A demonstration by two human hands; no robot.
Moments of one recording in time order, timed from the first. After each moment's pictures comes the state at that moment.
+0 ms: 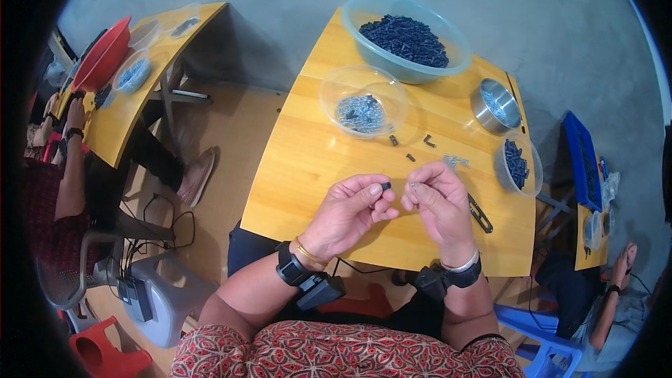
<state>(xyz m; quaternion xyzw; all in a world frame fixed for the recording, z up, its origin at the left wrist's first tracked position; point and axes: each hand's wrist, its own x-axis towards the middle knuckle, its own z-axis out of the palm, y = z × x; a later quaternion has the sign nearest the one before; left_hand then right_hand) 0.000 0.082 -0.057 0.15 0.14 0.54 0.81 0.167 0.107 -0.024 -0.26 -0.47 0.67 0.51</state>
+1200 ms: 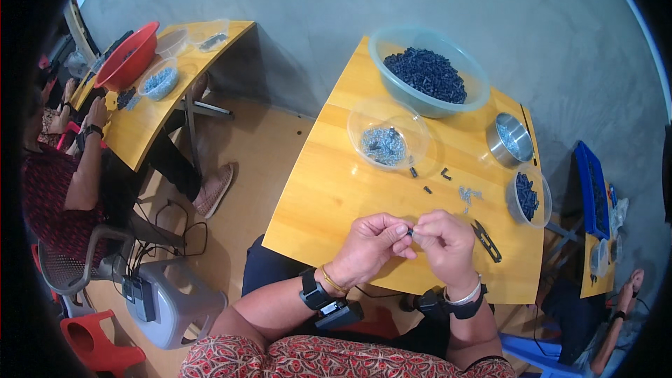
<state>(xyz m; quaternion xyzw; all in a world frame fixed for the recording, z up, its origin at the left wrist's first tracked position) 0.011 0.070 -0.060 0.20 0.18 0.56 0.78 0.157 0.093 -0.011 -0.33 -0.74 0.36 0.45</state>
